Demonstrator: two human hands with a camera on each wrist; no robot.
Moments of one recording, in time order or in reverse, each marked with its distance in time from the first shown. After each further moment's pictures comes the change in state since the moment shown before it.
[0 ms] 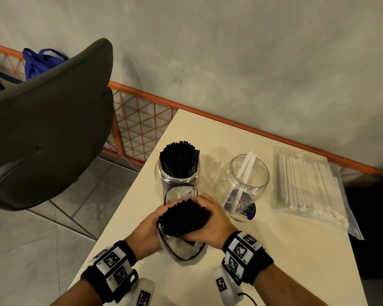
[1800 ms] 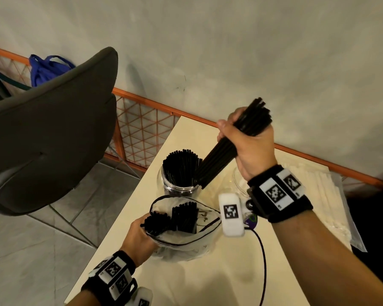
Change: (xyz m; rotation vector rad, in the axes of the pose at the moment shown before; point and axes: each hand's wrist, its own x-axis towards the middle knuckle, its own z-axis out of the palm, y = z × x) left_hand -0.012 0.008 -0.034 1.181 0.431 0.508; right_hand 0.075 -0.142 -0.100 0.524 0.440 -0.332
